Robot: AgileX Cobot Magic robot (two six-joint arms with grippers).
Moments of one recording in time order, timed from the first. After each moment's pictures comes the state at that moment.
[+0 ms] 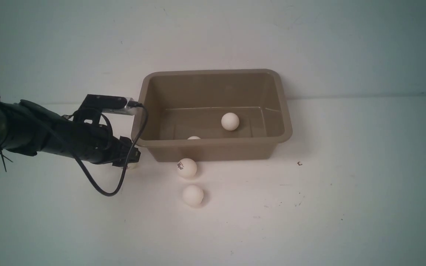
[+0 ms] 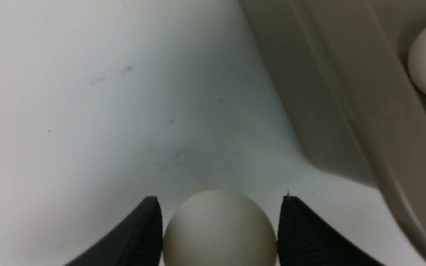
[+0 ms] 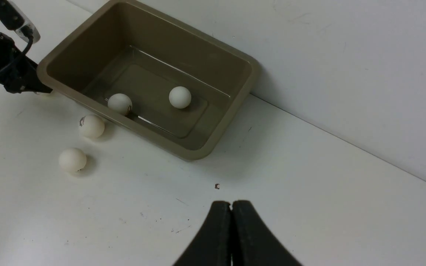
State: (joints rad) right arm 0.35 1.11 -1.59 0.03 1.29 -0.21; left arm 0.01 2.00 -1.15 -1.08 0.42 1.17
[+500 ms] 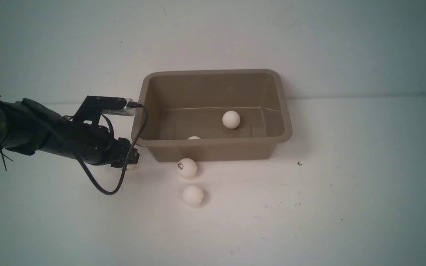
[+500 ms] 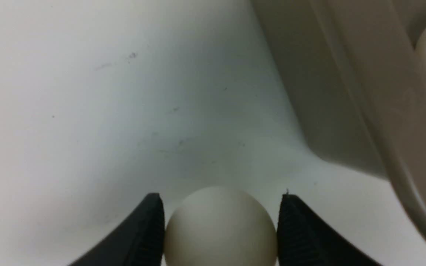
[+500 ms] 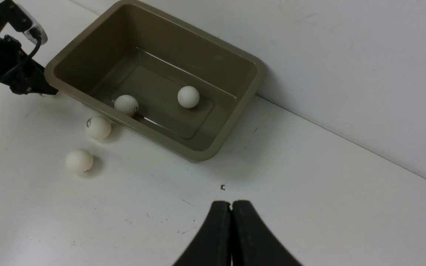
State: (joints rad) right arm 0.35 1.11 -1.59 0.05 1.29 -0.20; left arm 0.01 2.00 -1.16 -0.96 0.44 1.04
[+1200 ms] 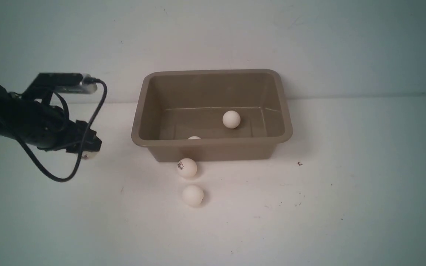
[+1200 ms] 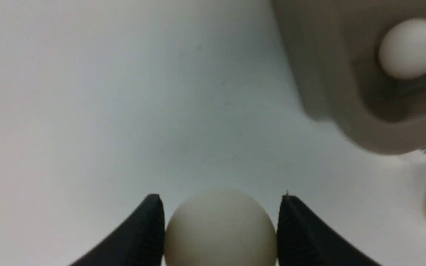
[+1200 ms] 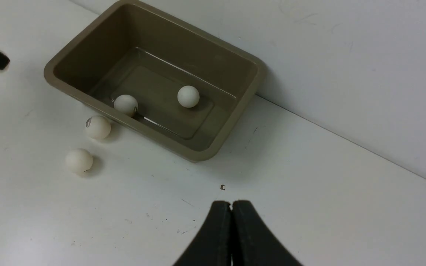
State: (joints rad) right arm 0.35 1.11 -1.59 0.05 1.29 -0.21; left arm 0.13 1.78 -1.15 -0.69 0.64 0.81
